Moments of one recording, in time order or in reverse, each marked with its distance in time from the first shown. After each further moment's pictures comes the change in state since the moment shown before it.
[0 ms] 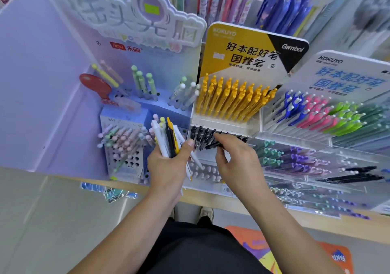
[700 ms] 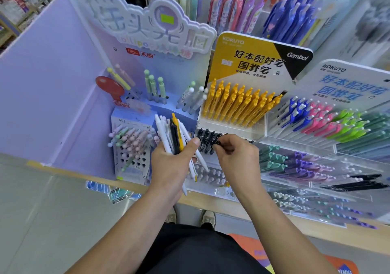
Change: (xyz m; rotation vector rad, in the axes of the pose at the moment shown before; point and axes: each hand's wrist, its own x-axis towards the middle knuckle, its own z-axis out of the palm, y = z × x) left_hand -0.001 0.017 -0.009 -0.004 -0.053 -0.011; right_hand 0.014 -0.007 0.016 0.184 0.086 0.310
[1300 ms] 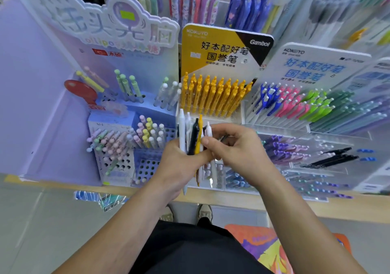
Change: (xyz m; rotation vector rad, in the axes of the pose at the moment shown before) left_hand -0.025 0.006 0.029 0.149 -0.505 0.097; right_hand -0.002 -0.017 -0.071 0.425 -0.294 0.160
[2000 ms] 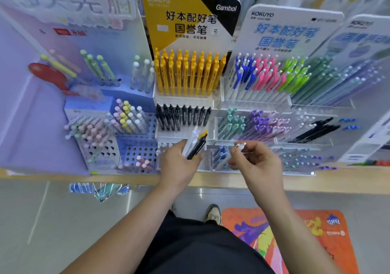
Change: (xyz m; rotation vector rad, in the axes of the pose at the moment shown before) left_hand 0.002 -0.102 0.029 0.511 0.167 0.005; right_hand -0.083 0.092 -0.033 0.193 0.428 0.091
